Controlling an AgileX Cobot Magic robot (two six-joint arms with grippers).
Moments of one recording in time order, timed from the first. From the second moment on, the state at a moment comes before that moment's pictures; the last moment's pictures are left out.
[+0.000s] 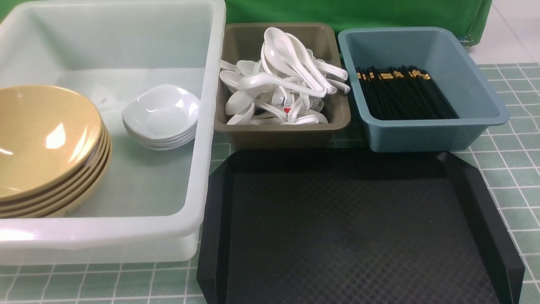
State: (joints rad) right arm -0.03 -0.01 0.03 -0.14 0.31 0.11; left arm -0.01 0.06 -0.45 -0.11 0.75 0.13
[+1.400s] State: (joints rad) right arm -0.03 -0.01 0.03 -0.14 0.31 0.11; left arm 0.08 -0.01 0.03 -0.10 0.31 0.04
